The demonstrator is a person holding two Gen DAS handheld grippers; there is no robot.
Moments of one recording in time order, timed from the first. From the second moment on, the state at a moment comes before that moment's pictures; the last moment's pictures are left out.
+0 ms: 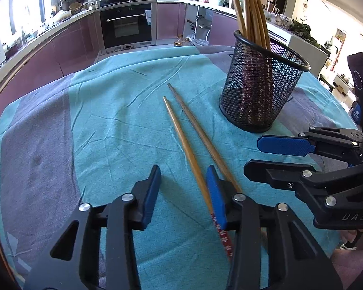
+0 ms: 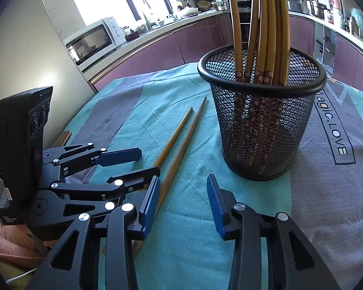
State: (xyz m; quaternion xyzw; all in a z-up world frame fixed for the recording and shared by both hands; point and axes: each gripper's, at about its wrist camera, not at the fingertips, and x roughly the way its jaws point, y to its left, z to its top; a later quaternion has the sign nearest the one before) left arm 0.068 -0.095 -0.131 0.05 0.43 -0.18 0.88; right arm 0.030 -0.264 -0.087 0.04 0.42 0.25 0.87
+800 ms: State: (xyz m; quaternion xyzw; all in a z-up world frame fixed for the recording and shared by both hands) left arm 0.079 -0.075 -0.135 0.00 0.44 -0.19 0.88; right arm 0.032 -0.248 -0.093 0.01 0.46 0.23 0.86
